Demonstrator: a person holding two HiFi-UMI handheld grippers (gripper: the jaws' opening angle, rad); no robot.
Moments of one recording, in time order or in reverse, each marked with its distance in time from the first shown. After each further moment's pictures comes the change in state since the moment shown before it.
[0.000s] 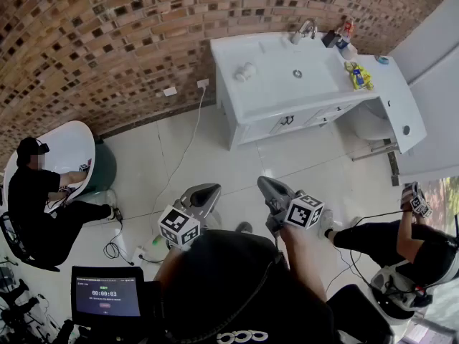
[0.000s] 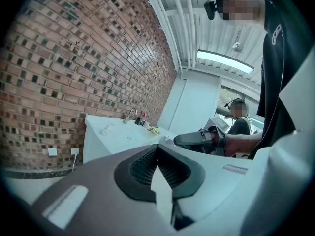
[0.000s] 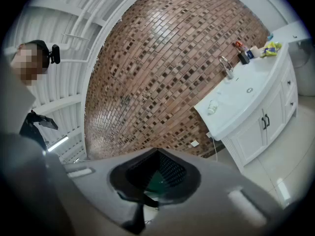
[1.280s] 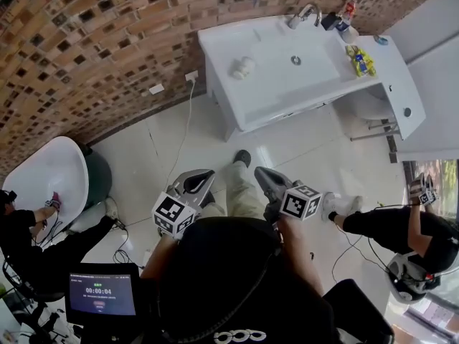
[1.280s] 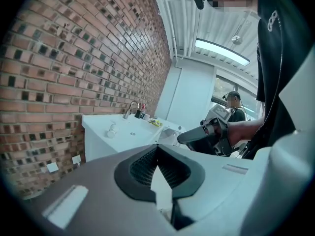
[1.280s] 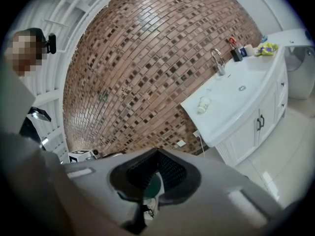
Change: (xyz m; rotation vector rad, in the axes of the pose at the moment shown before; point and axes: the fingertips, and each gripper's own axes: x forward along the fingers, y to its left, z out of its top) left arm 0.046 0.139 0.029 0.099 0.147 -0.096; right arm 0.112 -0.053 0.030 0.043 0.031 -0.182
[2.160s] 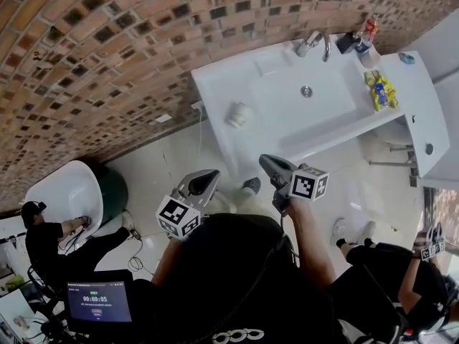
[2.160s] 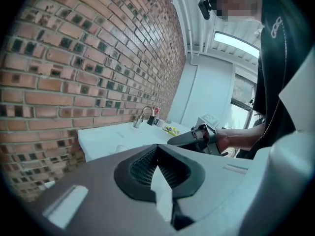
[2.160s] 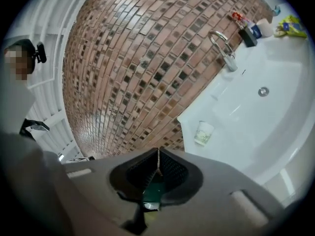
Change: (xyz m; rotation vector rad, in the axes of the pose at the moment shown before) left arm 0.173 0.102 0.126 -0.043 0.006 0.126; right arm 0.103 -0.134 0.207 0.106 0.075 0.167
